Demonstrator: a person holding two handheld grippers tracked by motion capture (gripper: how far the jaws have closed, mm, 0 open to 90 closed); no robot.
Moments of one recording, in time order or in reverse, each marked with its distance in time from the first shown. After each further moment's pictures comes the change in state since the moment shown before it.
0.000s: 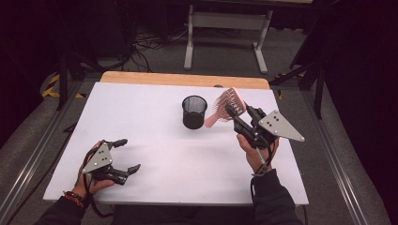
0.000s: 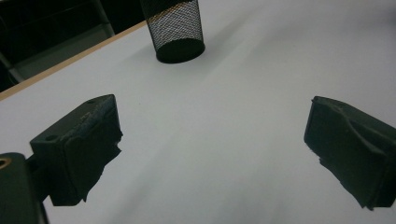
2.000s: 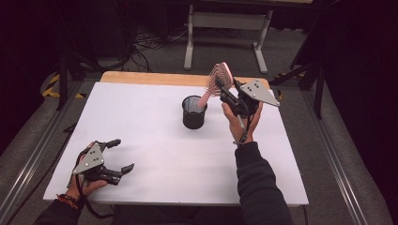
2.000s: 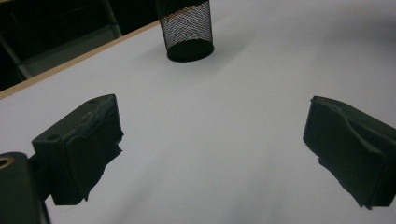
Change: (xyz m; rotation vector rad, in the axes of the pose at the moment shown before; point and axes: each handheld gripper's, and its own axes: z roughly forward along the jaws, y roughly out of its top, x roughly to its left) left arm 0.007 -0.006 -0.014 -0.025 0.013 -0.038; right arm -0.023 -0.003 0.087 0.031 -0.107 0.063
